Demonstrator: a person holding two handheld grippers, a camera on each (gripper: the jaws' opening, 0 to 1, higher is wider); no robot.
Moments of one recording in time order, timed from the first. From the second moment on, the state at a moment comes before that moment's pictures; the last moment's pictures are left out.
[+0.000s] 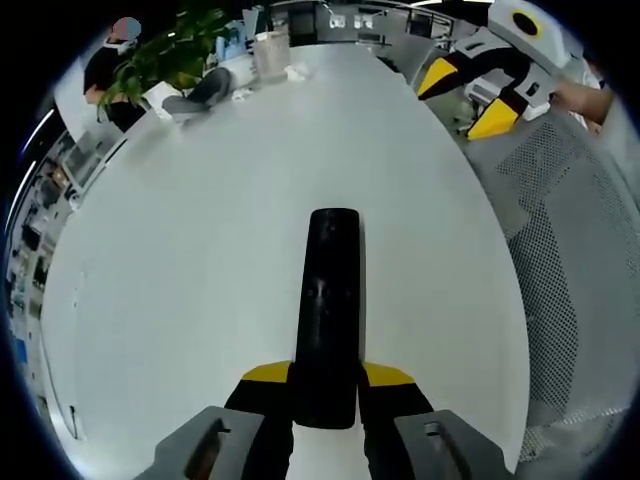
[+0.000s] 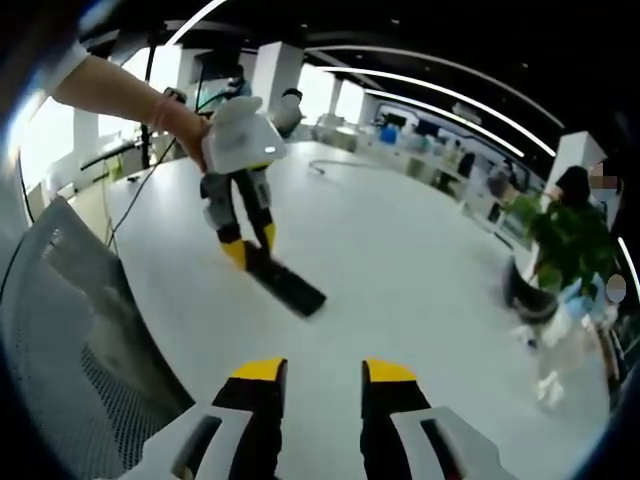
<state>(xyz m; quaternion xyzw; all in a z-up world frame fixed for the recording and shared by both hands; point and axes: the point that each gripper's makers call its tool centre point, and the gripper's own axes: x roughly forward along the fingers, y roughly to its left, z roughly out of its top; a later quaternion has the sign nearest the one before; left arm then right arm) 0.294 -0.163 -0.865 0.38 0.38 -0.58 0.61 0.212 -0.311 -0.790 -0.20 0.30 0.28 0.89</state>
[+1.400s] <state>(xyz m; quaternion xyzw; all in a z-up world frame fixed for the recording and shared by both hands) 0.282 -0.164 -0.865 0.38 0.38 -0.58 0.61 0.210 -0.309 -0.793 -0.20 0.30 0.29 0.88</state>
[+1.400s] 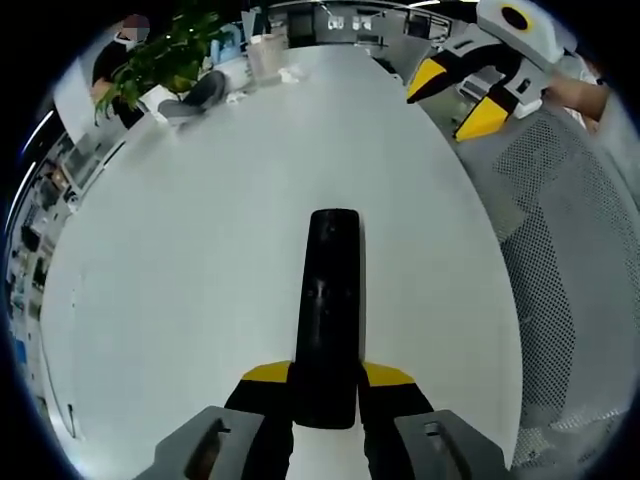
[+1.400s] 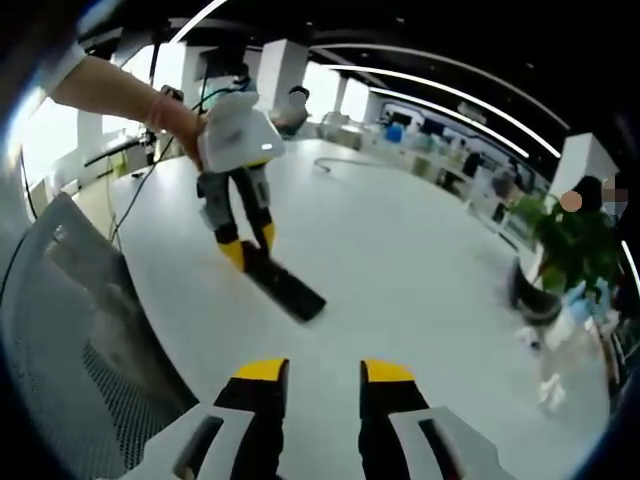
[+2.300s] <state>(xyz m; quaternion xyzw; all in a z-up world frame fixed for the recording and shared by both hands) 0.273 -0.165 -0.865 0.38 0.38 -0.58 0.61 0.209 -0.308 -0.794 -0.20 0.31 0.30 0.88</state>
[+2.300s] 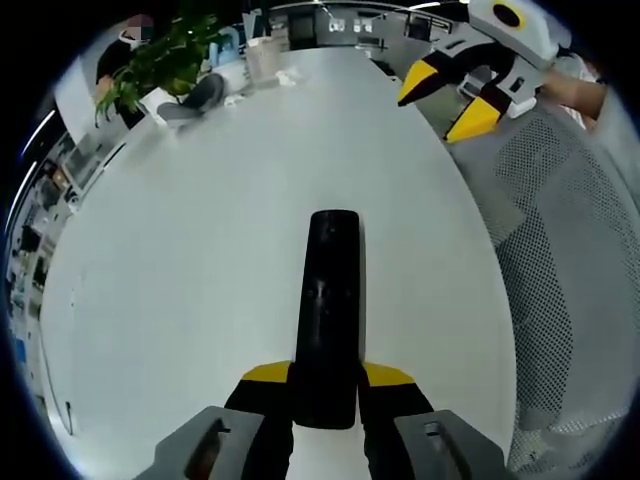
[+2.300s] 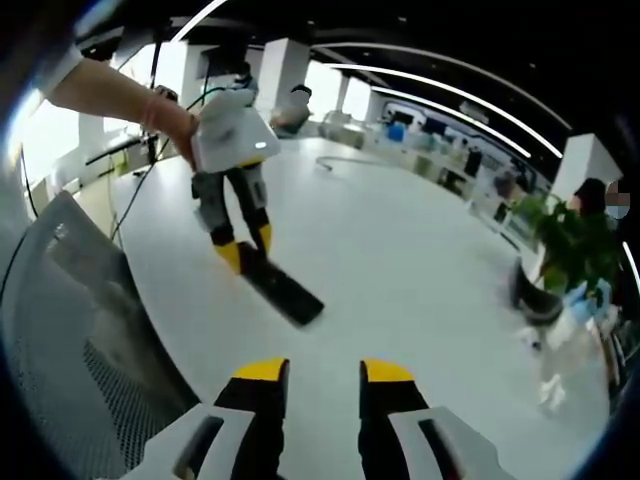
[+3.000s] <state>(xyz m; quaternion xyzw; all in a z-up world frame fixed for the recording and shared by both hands) 0.265 -0.166 -0.865 0.37 0.37 -0.59 0.61 0.208 -0.307 -0.795 -0.20 0.31 0.30 0.88</state>
